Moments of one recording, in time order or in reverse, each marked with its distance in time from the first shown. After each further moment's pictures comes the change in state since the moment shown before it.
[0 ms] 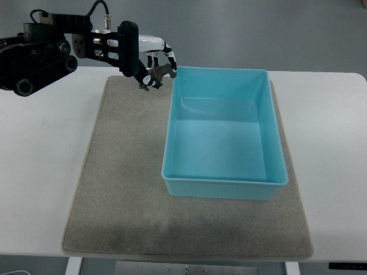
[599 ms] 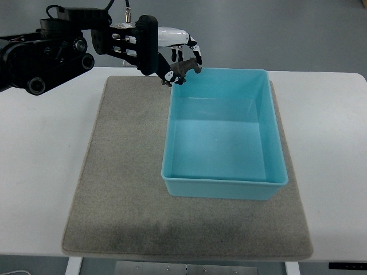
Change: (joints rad) left arm -0.015 -0.046 -0.031 -0.065 -0.001 0.036 -0.002; right arm 0.000 0.000 0.000 0.000 0.000 0.000 0.000
